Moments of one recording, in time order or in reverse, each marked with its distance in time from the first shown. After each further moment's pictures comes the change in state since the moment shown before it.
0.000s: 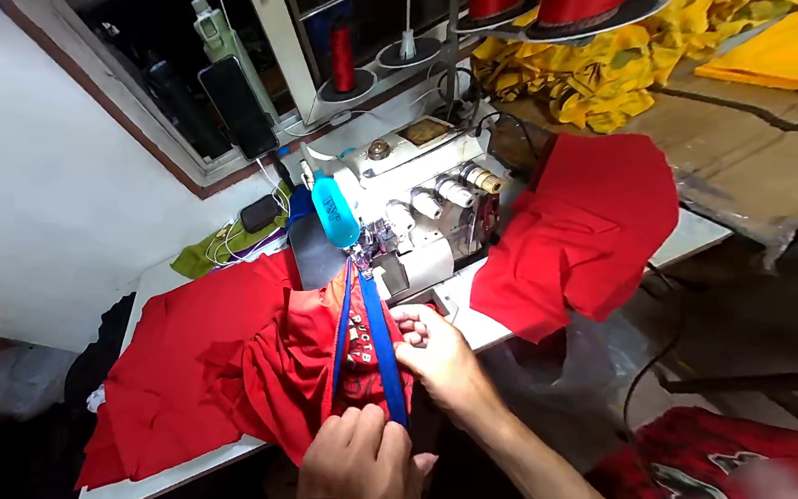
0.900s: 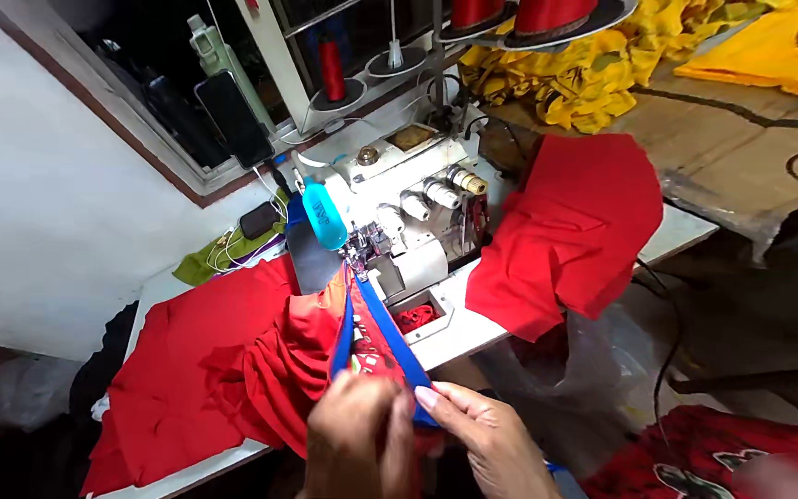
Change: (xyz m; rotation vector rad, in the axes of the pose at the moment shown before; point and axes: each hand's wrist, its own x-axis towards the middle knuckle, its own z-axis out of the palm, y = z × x) left_hand 0.013 -0.017 0.031 -0.374 0.200 -0.101; right_hand -0.077 0.005 -0.015 0.261 0.032 0.082
